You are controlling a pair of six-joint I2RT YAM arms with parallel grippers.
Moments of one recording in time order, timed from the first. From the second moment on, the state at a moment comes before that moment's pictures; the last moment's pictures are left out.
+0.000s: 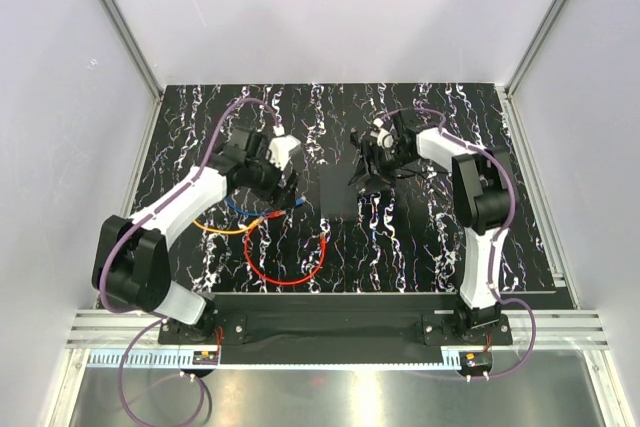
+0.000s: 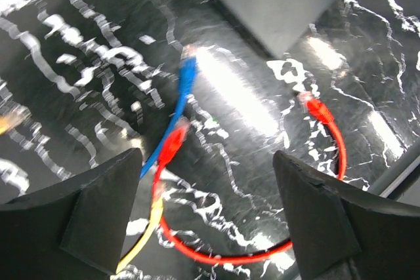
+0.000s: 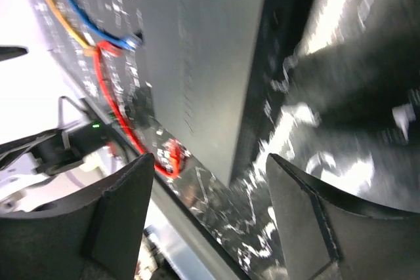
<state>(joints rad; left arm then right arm) -0.36 1.48 1.07 -0.56 0.41 0.21 0.28 2.12 1.50 -0.61 -0.80 0.31</state>
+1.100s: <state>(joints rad) -0.45 1.84 1.28 -0.46 0.46 0.32 0.34 2.05 1.29 -0.40 -0.62 0.32</state>
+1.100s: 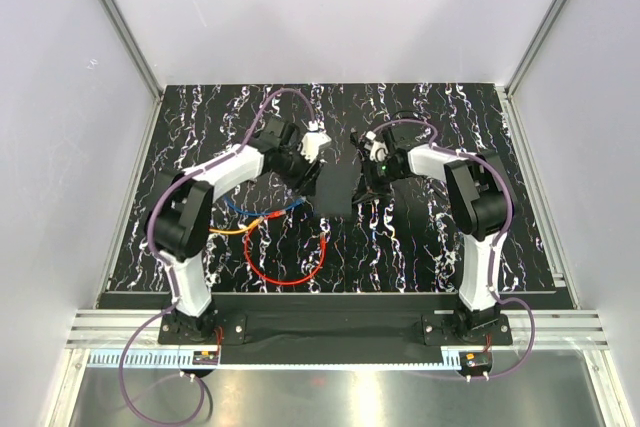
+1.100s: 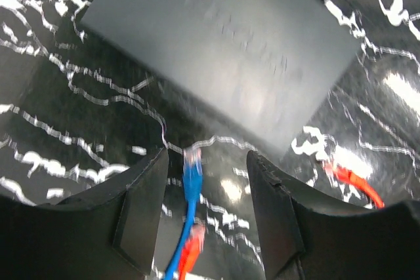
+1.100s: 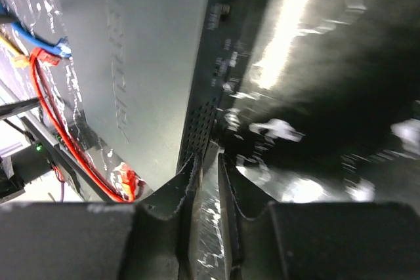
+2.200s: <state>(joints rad) -0.41 1.86 1.41 -0.43 0.68 0.21 0.13 1.85 1.47 -0.81 -0.38 -0.38</state>
